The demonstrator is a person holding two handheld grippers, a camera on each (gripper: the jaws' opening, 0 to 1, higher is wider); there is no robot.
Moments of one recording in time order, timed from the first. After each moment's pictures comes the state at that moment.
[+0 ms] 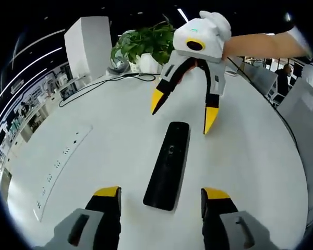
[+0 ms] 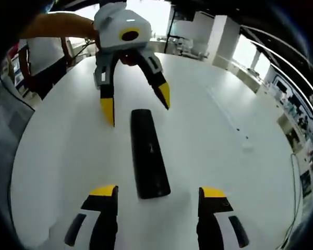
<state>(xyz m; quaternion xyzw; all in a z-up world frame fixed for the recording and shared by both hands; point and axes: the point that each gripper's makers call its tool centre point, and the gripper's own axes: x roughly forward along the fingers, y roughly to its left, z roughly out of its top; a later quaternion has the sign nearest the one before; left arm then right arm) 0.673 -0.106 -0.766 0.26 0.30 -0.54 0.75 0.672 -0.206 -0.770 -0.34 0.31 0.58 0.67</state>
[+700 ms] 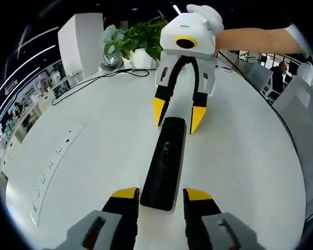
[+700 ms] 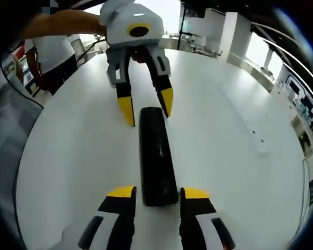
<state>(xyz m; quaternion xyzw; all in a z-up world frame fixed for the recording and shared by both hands) 0.656 -0.121 -0.768 0.27 0.32 -0.55 0.72 0.665 -0.199 -0.776 -0.34 0.33 0.62 0.63</state>
